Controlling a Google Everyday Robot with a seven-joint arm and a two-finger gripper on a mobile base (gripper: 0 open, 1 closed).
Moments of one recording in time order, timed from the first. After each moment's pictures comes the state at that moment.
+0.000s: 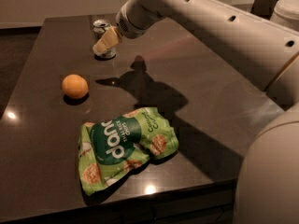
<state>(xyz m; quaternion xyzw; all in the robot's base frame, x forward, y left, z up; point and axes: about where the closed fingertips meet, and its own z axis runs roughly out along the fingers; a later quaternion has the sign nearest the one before) 0.725 0.089 0.924 -0.39 0.83 0.13 0.38</state>
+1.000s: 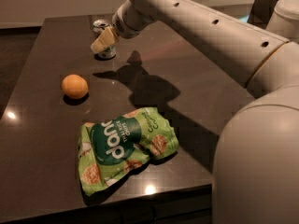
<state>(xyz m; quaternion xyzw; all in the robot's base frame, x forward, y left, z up) 0.756 0.105 0.912 -0.38 0.83 0.13 0.39</state>
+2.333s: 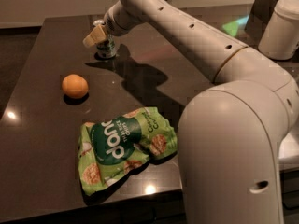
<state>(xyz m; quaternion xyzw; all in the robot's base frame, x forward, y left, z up) 0.807 0.147 0.900 -0.38 0.81 0.16 0.41</state>
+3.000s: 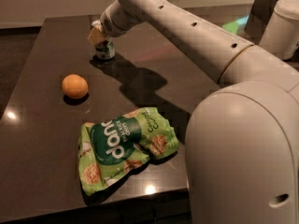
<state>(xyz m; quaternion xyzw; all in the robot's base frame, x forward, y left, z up) 0.785 0.154 0.906 -0.39 0.81 0.17 0.40</state>
